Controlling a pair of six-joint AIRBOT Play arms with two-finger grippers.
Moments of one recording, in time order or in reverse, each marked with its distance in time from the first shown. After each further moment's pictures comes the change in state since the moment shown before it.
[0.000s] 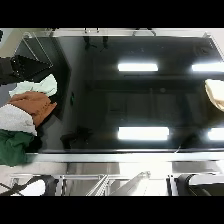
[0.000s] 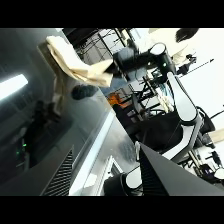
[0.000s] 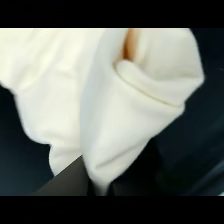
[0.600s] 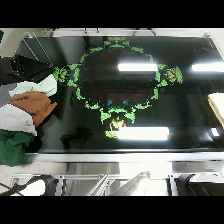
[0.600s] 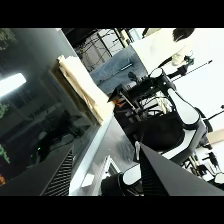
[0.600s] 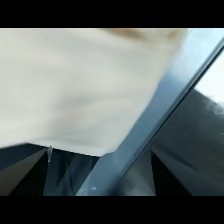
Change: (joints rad) left arm 0.000 0.000 0.000 0.000 -0.003 -0.016; right arm -0.216 0.043 -0.172 -0.120 0.093 -0.052
